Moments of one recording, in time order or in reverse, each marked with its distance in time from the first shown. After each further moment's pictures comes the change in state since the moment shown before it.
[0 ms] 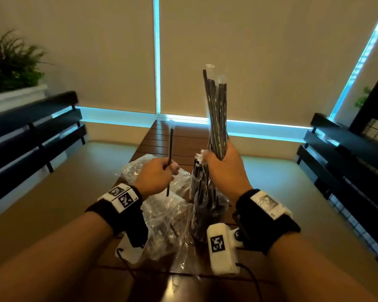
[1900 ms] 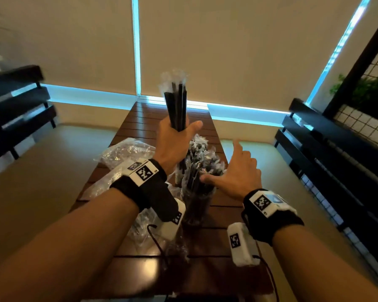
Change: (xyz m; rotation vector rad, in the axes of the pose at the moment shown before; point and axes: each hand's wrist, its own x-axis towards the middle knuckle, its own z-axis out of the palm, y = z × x) left_hand 0.020 0.059 0.042 -0.552 0.192 0.280; right_hand -0.012 0.054 -0.035 -0.846 -0.074 0.247
